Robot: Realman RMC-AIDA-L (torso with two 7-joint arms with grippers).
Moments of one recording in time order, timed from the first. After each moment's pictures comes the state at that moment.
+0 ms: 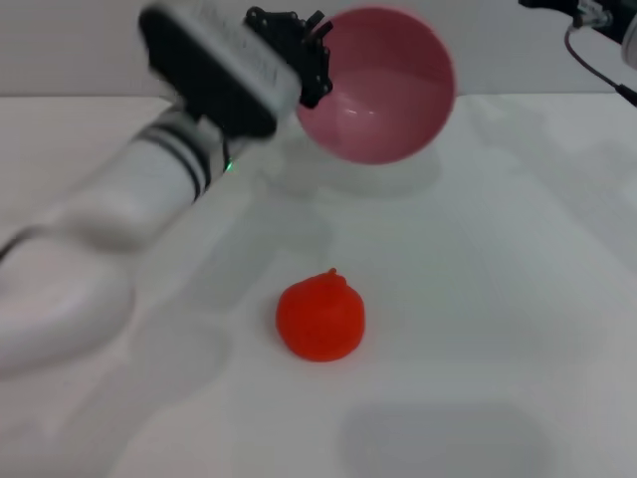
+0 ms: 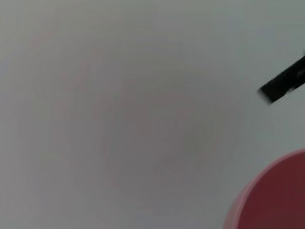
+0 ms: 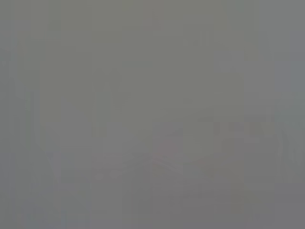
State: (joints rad) left arm -0.56 -2.07 2.04 0.89 2.56 -0.28 -2.53; right arm 0.42 2.08 -1.39 -1.14 -1.50 -0.44 1.89
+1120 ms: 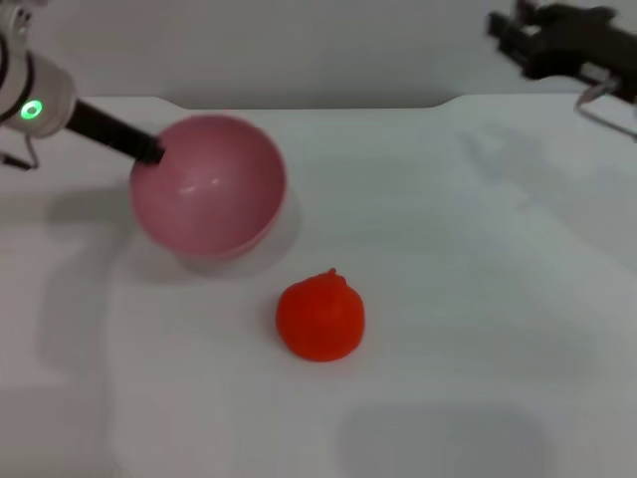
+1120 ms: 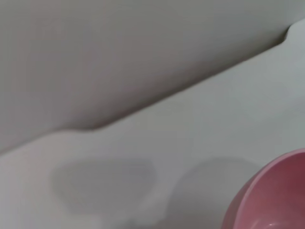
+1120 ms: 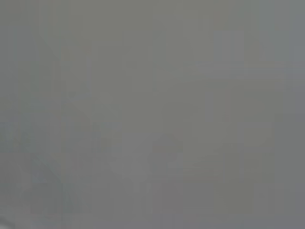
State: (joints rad) left arm -0.82 -1.97 1.04 0.88 2.61 1.21 -2.44; right arm 0.36 2.07 -1.33 -1.12 -1.51 -0.68 1.67
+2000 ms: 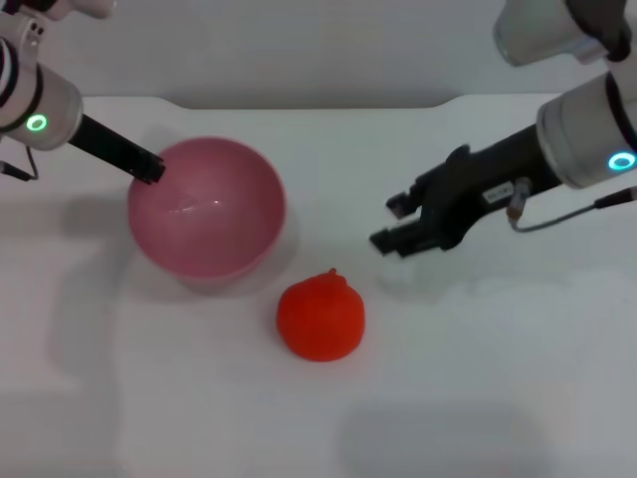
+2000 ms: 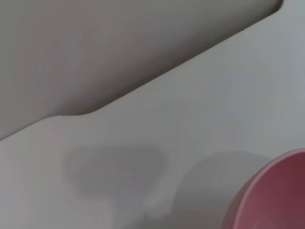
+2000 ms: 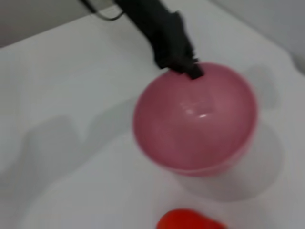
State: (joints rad) left arm -0.80 -2.01 1.09 0.96 2.68 1.27 -2.46; right arm 0.66 2.06 -1.33 -1.35 -2.25 -1.54 2.32
